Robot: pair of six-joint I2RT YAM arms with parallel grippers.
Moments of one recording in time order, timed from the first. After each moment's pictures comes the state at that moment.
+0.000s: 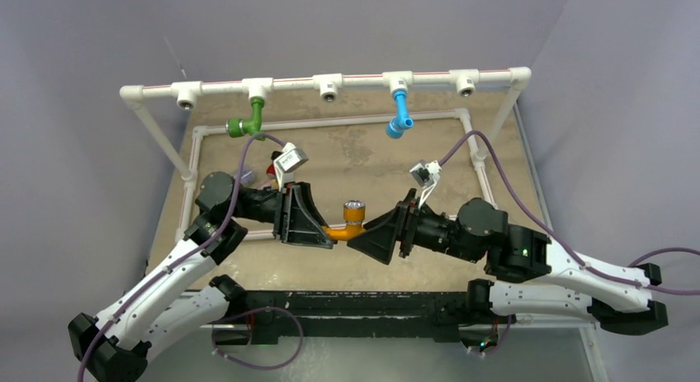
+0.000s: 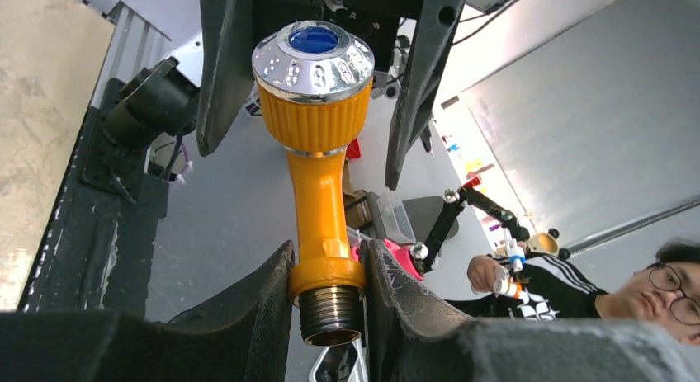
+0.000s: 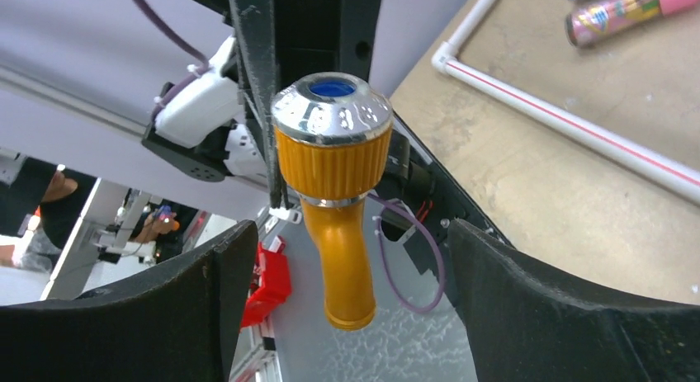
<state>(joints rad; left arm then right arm) -0.63 0.81 0.74 0.32 1.12 -1.19 1.30 0.79 1.01 -0.35 0.11 0.85</state>
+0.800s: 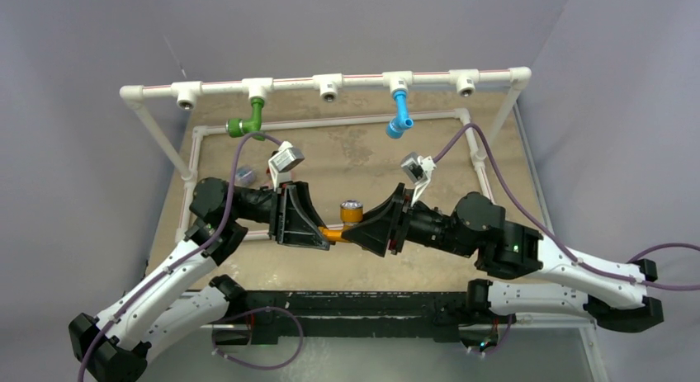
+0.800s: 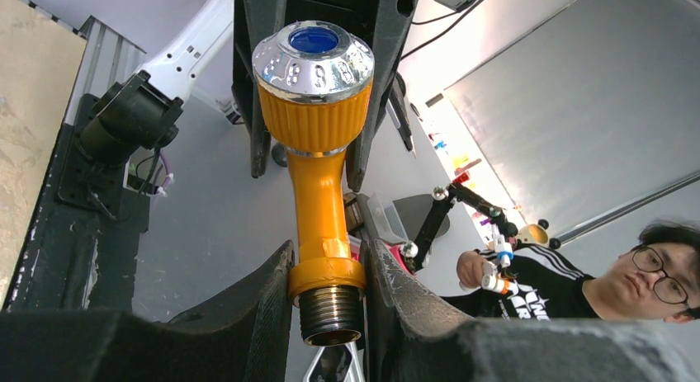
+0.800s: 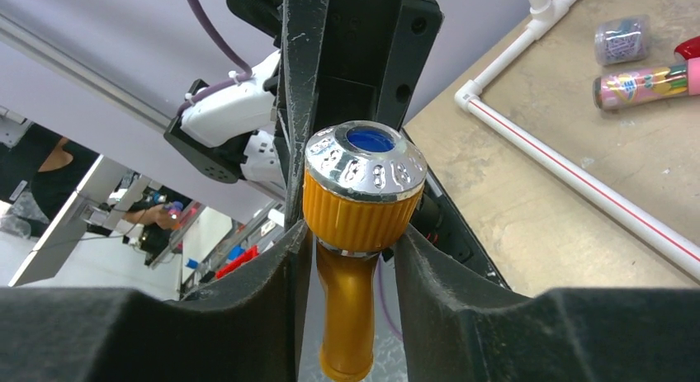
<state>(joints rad) -0.63 0.80 0.72 0.49 1.14 -1.31 1.30 0.85 1.05 -0.21 0.04 0.71</state>
